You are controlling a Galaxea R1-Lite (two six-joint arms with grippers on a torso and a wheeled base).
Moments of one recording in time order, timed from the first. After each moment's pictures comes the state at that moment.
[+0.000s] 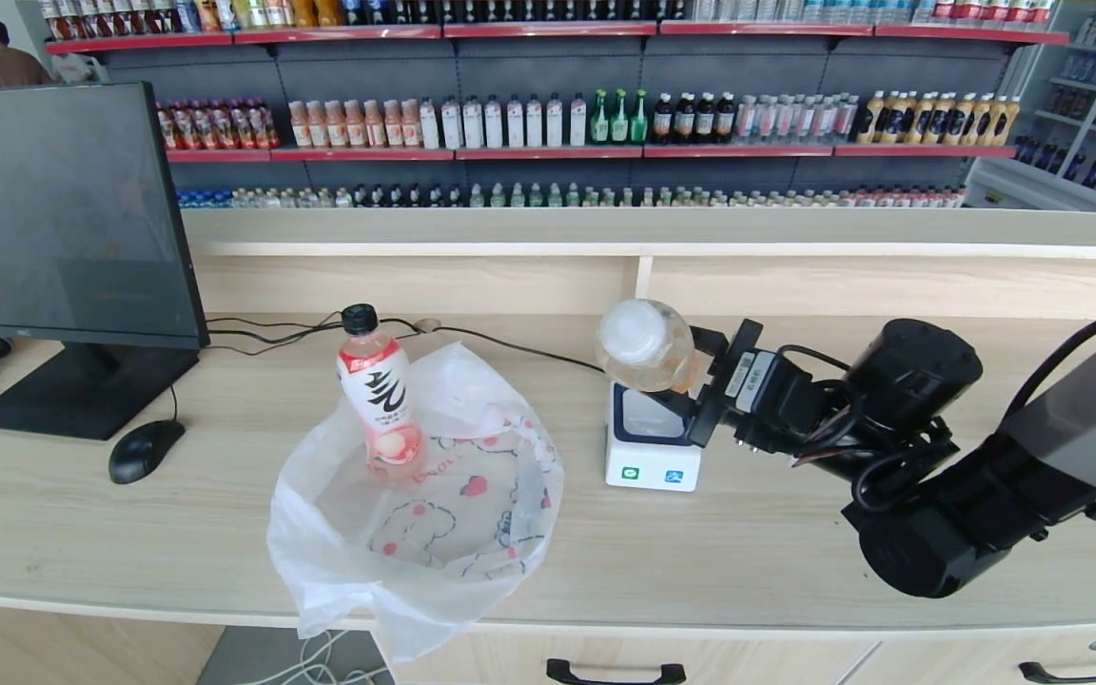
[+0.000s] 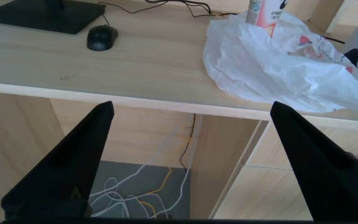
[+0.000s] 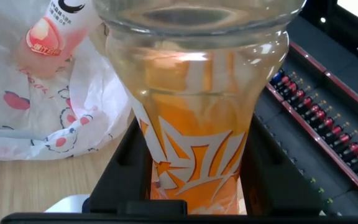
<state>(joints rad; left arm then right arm) 0.00 0.00 0.00 0.00 0.00 -0.02 0.41 2.08 -0.82 -1.57 0.64 -0.76</state>
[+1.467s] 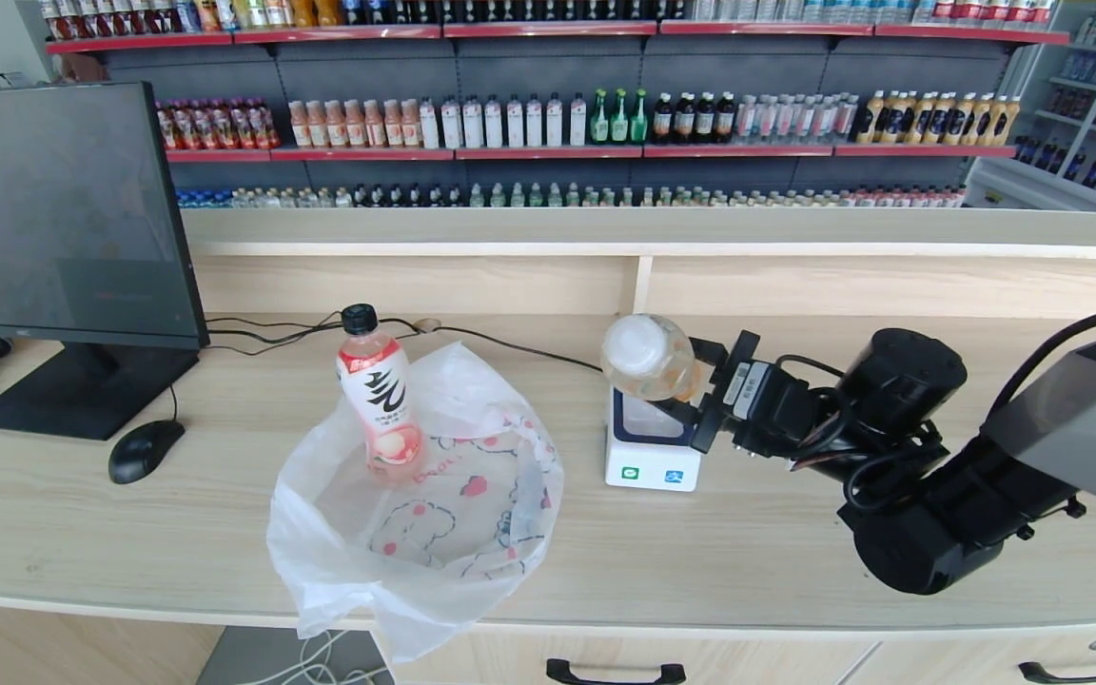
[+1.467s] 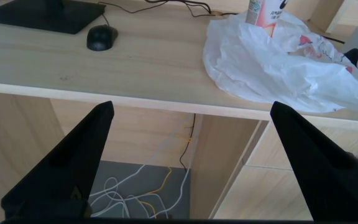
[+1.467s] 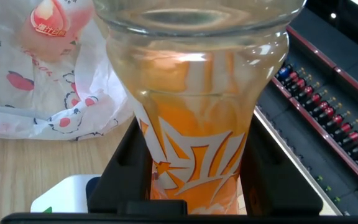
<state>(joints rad) 0.00 0.00 0.00 0.00 0.00 -0.02 0.38 2.12 -0.82 -1.57 0.66 -0.77</state>
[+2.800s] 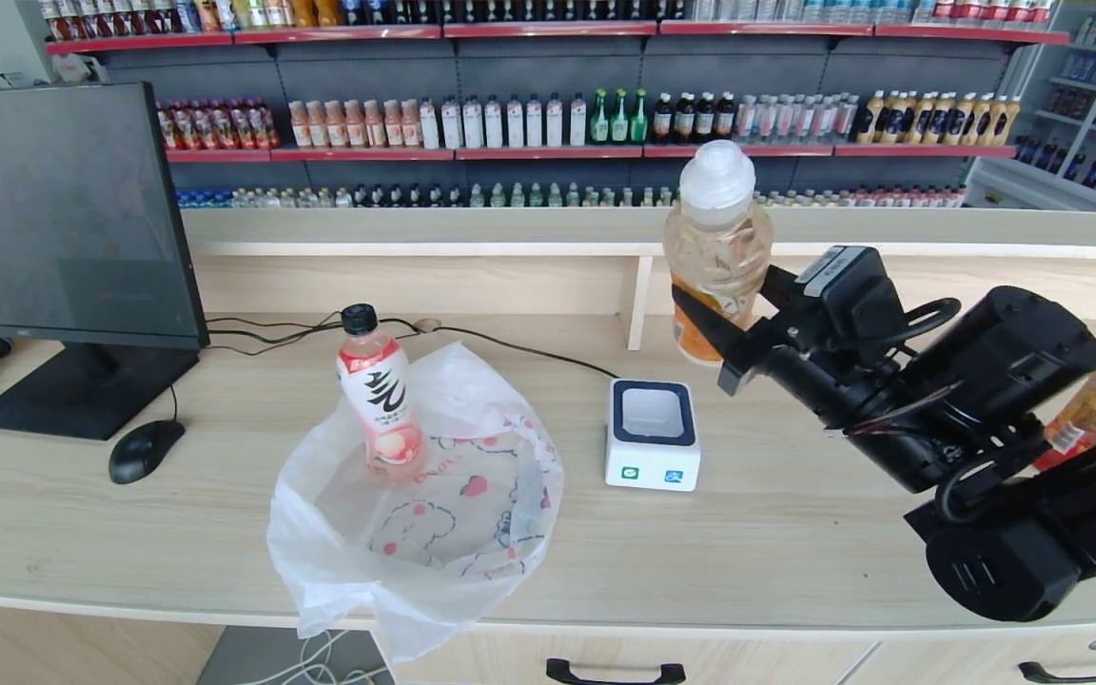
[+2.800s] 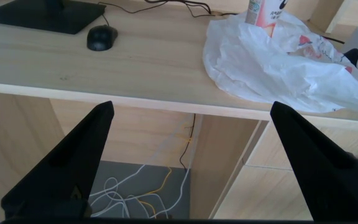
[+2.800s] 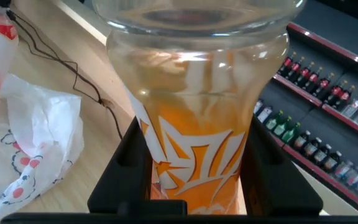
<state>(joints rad) 0.00 0.00 0.00 0.00 0.00 -0.02 0.45 1.90 -0.73 -1.57 0.21 -0.53</state>
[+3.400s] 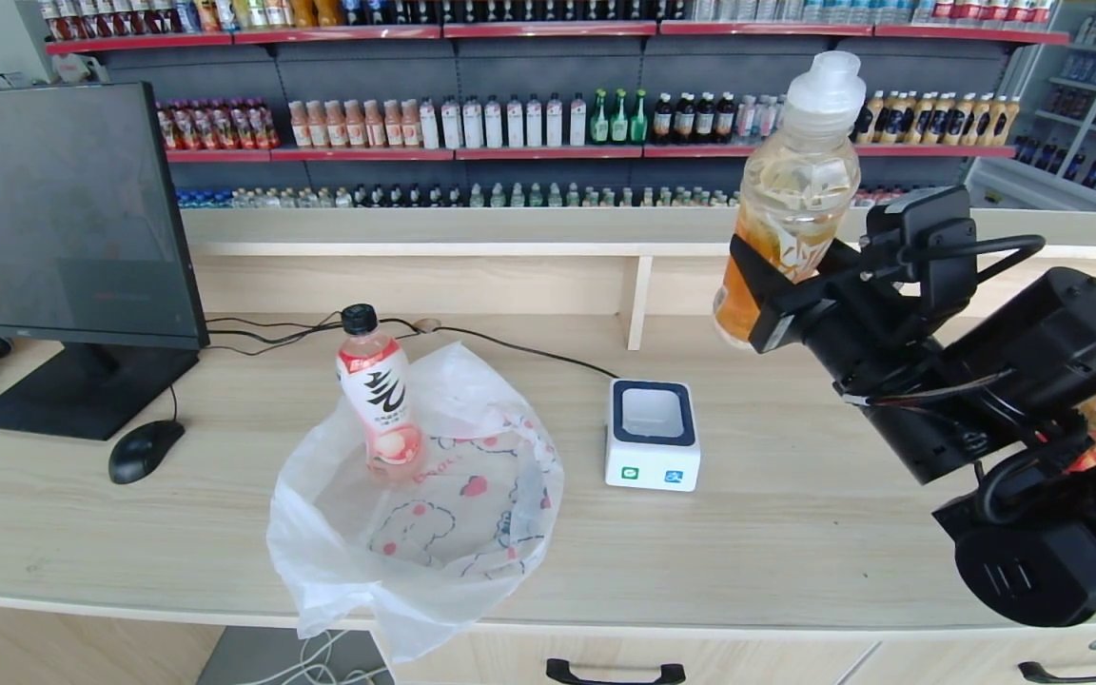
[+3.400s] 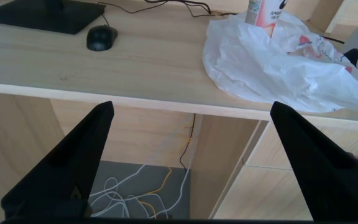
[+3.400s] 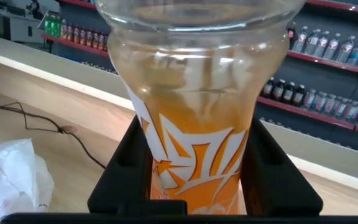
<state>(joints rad) 0.00 0.00 0.00 0.00 0.00 -0.02 0.47 1.84 -0.73 -1.57 -0.09 -0.32</state>
